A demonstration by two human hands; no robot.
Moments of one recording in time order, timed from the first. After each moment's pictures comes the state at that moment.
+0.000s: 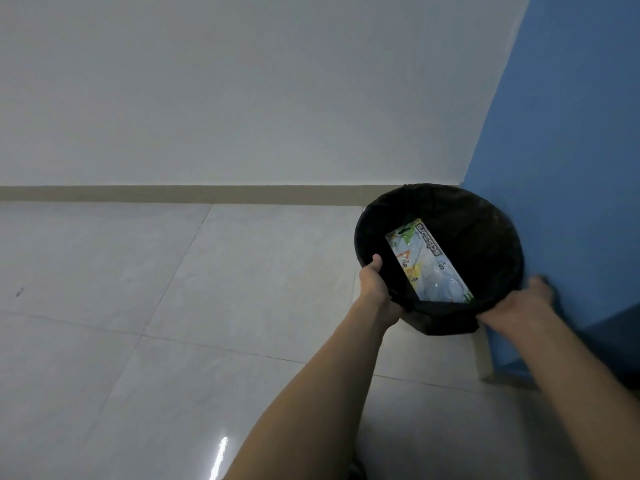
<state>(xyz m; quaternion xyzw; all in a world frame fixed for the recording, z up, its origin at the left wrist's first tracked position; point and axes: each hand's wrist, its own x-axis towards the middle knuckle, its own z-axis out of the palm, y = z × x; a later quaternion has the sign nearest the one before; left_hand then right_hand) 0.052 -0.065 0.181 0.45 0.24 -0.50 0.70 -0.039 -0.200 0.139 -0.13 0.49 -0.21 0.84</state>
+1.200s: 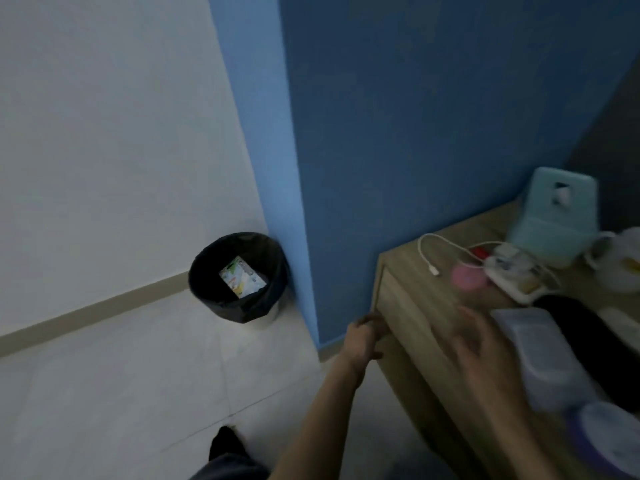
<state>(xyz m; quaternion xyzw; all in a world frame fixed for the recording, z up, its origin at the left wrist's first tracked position) -0.225 -0.096 0.299 0.63 -0.18 -0.61 0.44 -0.393 -0.106 0.331 -0.65 0.59 -0.34 0.32</state>
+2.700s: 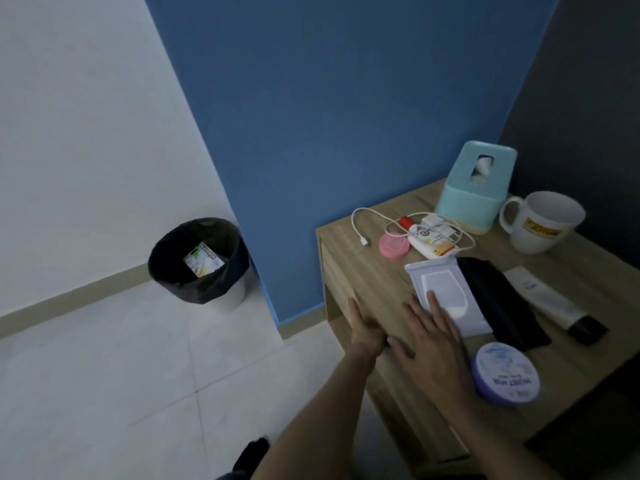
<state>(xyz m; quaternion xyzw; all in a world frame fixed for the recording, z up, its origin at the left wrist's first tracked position) -0.369 -0.110 0.249 0.66 -0.20 -0.56 0.46 -0.484 -0.111 0.270 -0.83 0.54 -0.14 0.05</state>
